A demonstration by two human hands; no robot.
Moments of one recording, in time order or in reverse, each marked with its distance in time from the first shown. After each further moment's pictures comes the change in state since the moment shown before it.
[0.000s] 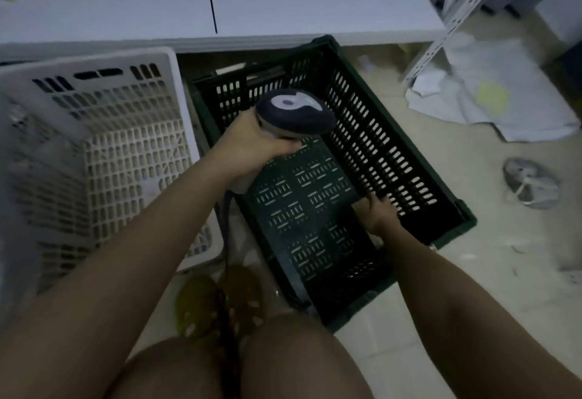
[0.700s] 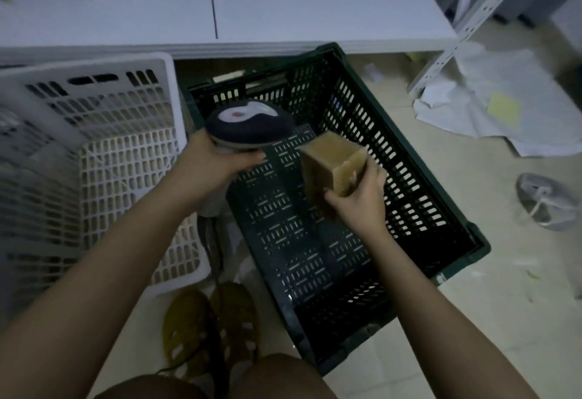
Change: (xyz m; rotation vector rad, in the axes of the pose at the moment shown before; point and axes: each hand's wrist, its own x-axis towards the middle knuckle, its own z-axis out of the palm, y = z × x) left_hand 0.008 -0.032 -0.016 -0.063 0.227 -0.136; right_hand -0.025 -0.076 -0.027 0.519 0.420 -0.358
